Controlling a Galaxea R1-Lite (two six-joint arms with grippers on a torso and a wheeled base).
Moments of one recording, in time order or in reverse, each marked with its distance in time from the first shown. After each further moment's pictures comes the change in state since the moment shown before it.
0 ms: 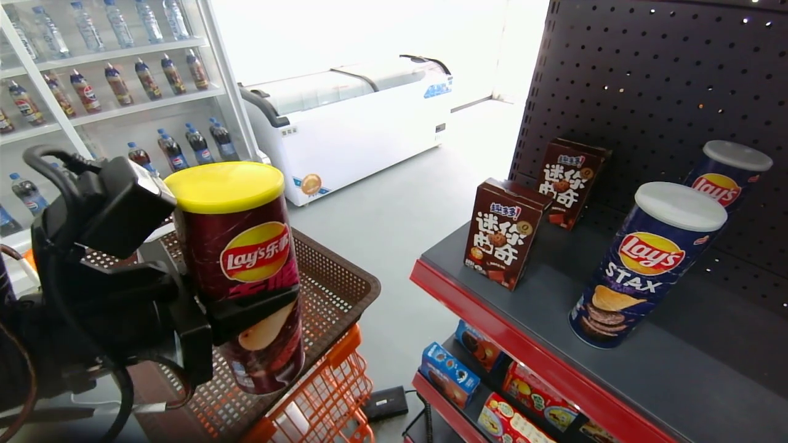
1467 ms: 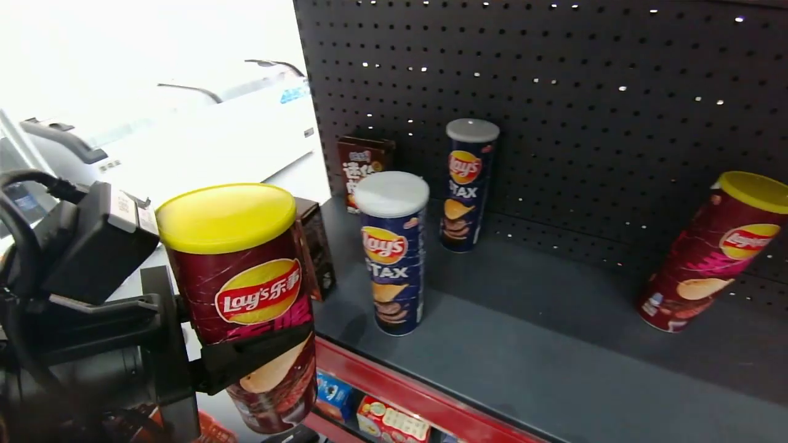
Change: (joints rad) left arm -0.086 -0.047 0.042 0.000 -0.056 0.001; right arm 0.000 0.000 0.000 0.000 0.000 0.000
